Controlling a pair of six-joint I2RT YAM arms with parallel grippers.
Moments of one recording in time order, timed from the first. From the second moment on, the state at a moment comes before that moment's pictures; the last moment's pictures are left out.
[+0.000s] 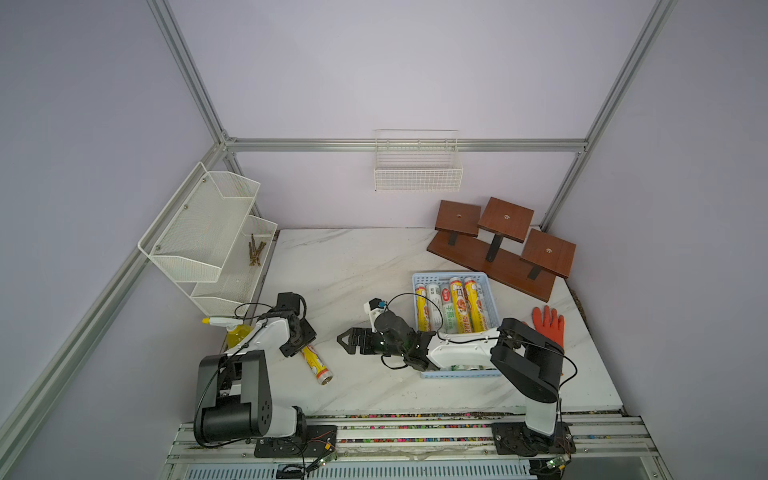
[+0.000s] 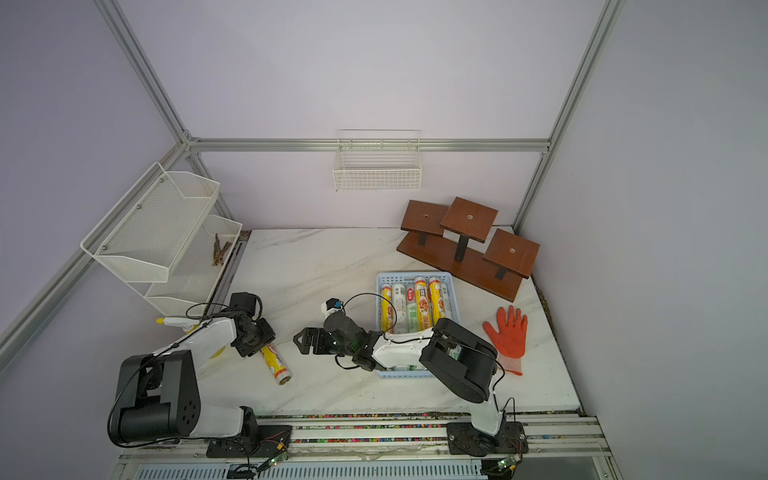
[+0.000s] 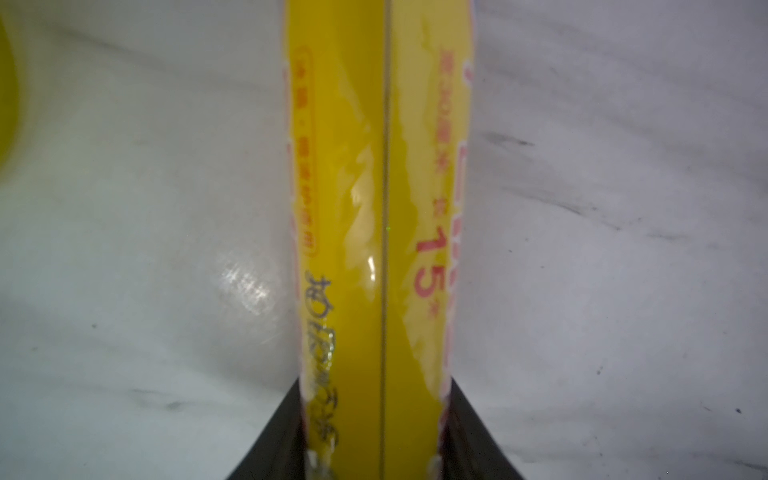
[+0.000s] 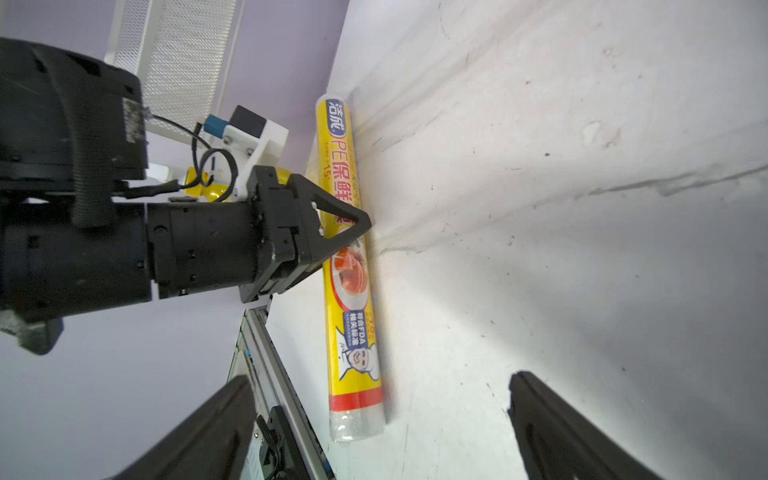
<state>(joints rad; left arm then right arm) 0.10 1.42 0.70 -0.58 -0.04 -0.62 1.06 1.90 1.08 0.36 -0.10 0.97</state>
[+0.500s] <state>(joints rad) -0.12 1.38 0.78 -0.64 0.04 -0.65 1.04 1.72 1.03 0.23 -0.03 0.90</state>
